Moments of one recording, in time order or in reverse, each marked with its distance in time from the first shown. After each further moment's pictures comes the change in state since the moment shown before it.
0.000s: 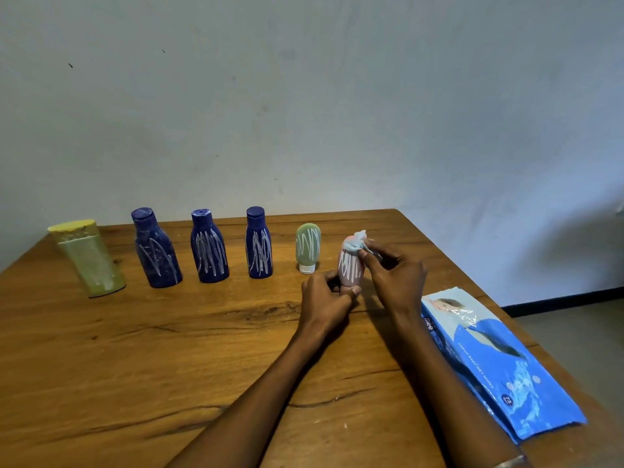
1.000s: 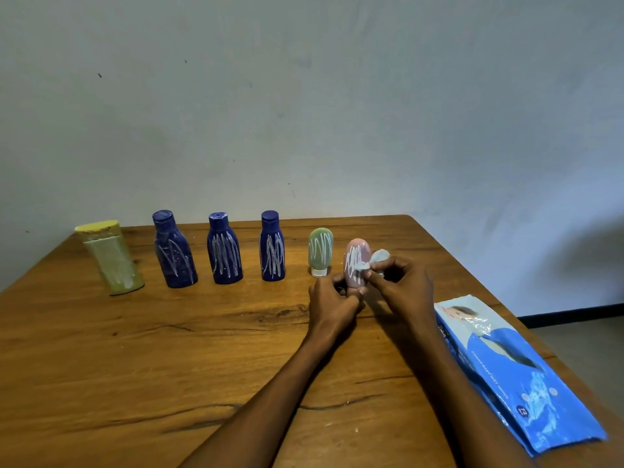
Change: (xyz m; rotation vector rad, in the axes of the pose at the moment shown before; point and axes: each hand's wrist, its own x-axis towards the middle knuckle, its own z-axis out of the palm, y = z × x) left_hand 0.004 -0.006 0.000 -0.082 0.065 -0.050; right_hand 0.003 0.014 -0.006 -0.109 -0.164 0.122
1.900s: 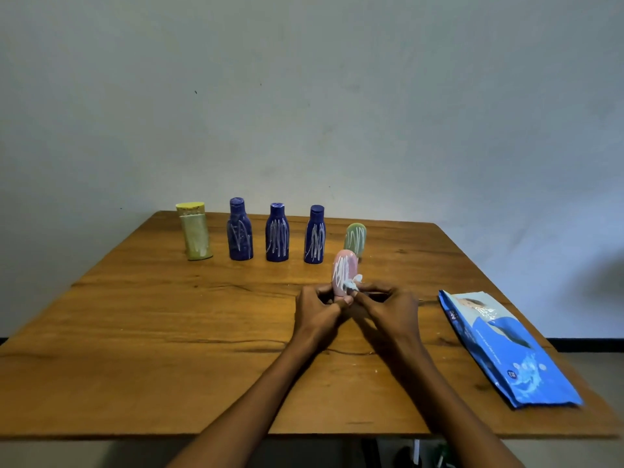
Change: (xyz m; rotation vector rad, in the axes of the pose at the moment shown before) left_hand -0.091 0.003 -0.084 -0.217 0.042 -0.062; right_hand -0.110 -0.047 0.029 0.096 -0.164 -0.115
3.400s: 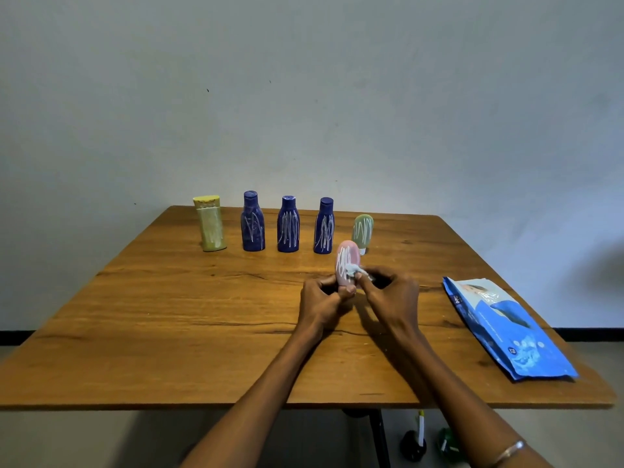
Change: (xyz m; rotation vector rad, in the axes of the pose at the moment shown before) left_hand -0.016 0.002 -0.018 -0.048 -0.003 -0.025; right_hand -0.012 -0.014 0.013 -0.178 0.080 -0.139
